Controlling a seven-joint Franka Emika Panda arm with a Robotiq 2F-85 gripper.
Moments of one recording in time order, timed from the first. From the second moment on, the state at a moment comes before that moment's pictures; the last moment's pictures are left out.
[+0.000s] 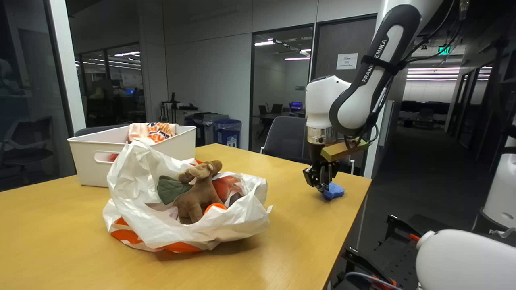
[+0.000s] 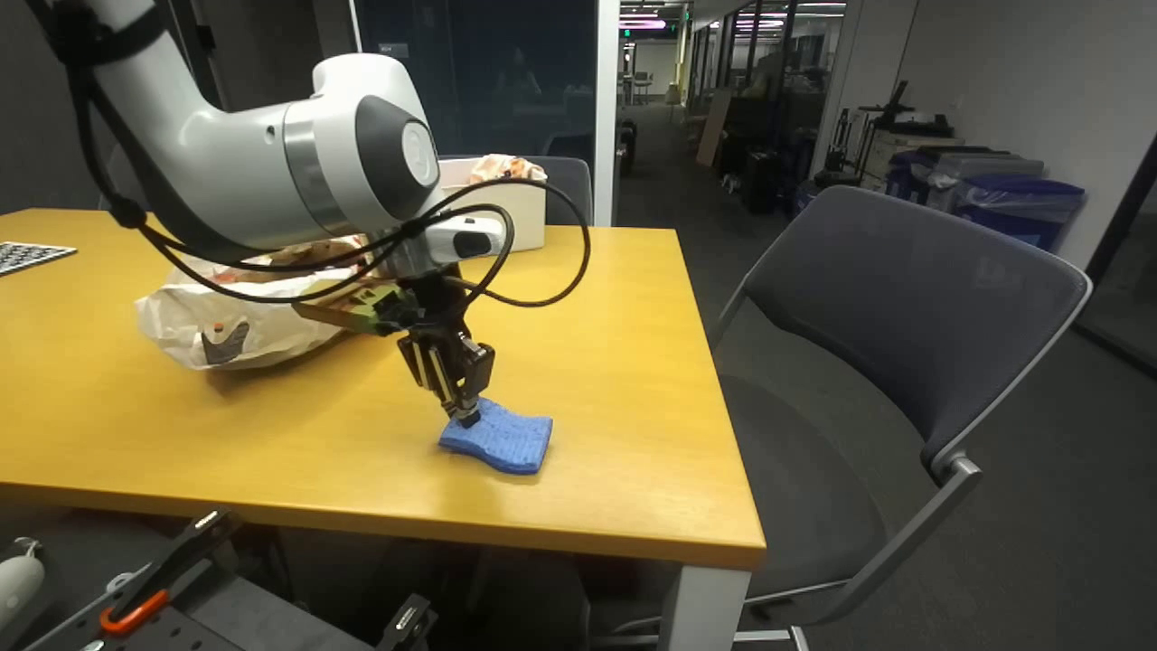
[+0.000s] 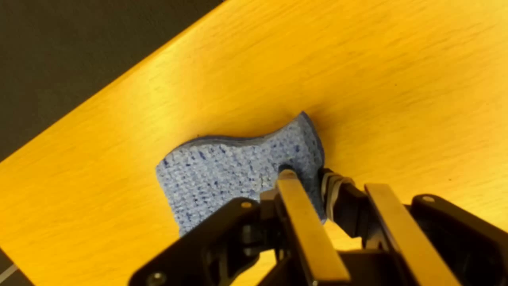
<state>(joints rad) 0.05 0.08 -0.03 -2.67 -0.51 2.72 0.68</state>
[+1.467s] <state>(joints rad) 0.60 -0.39 0.24 -2.76 -0.66 2.87 0.83</state>
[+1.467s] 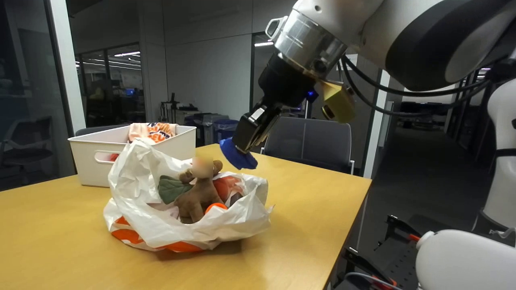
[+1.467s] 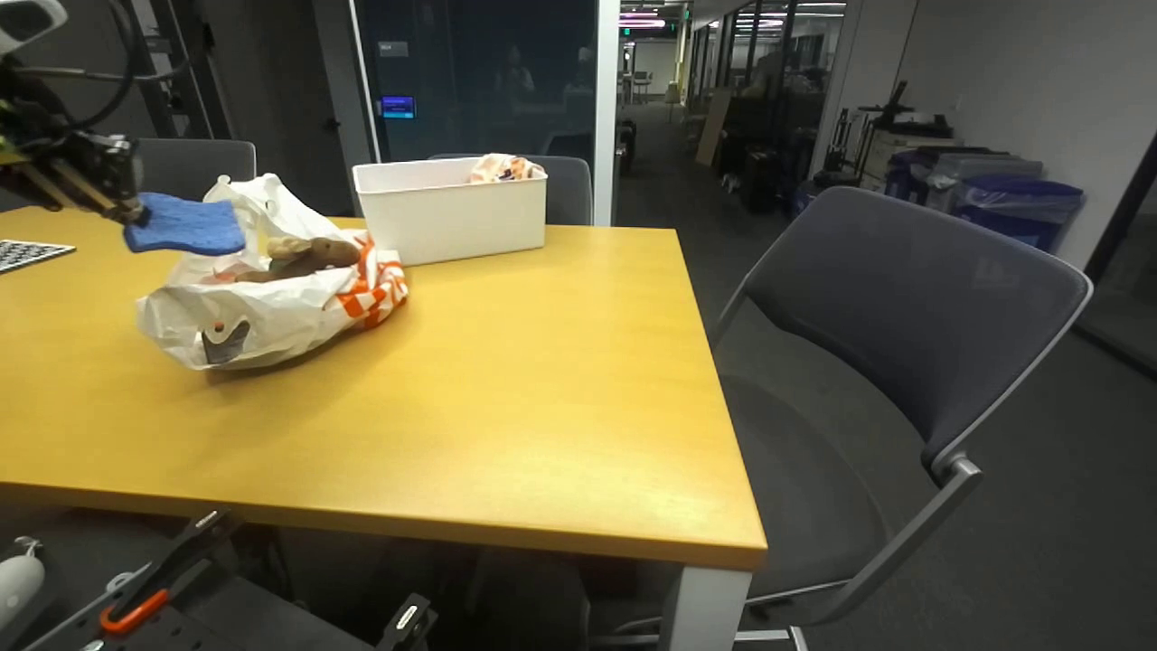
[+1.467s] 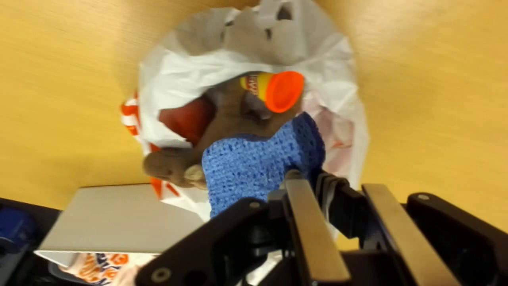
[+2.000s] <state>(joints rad) 0.88 -0.18 -0.02 -2.73 -0.52 3.10 0.40</state>
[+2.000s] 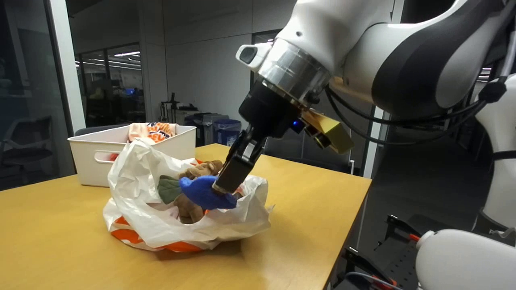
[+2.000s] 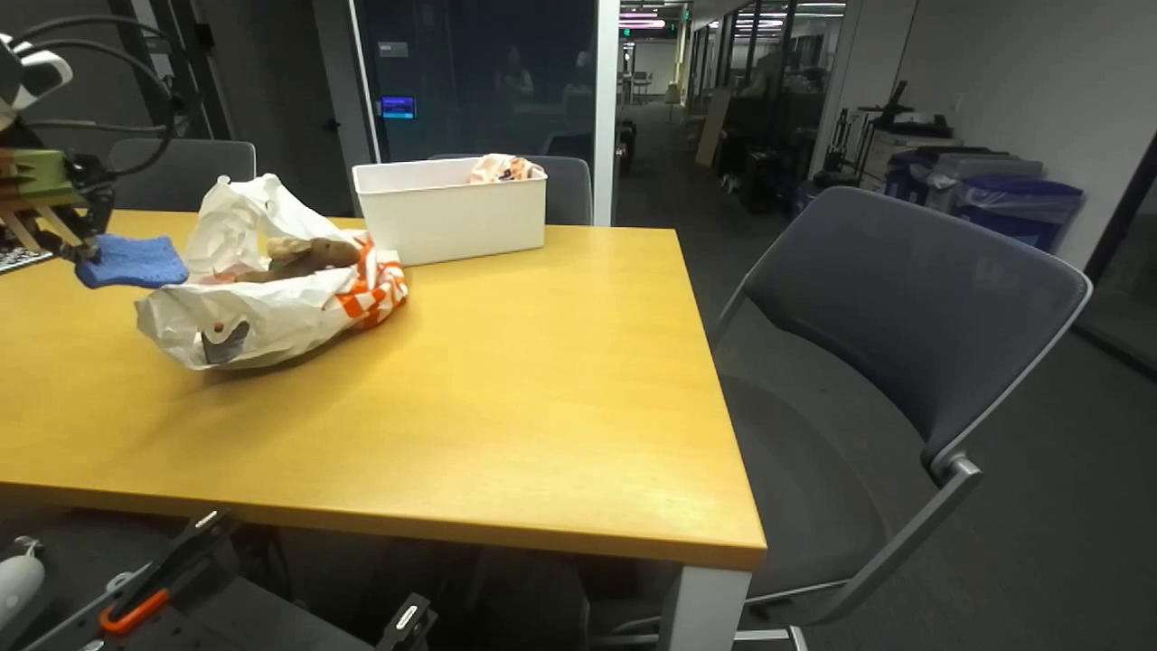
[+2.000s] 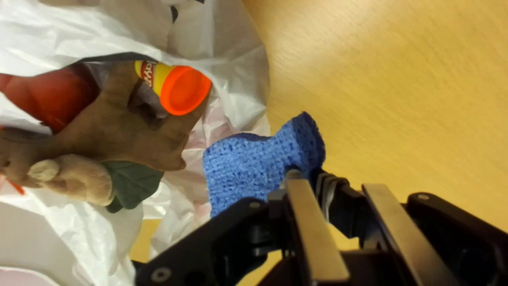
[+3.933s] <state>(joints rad) 0.60 -0.02 0.18 -2.45 0.06 2.82 -0.69</state>
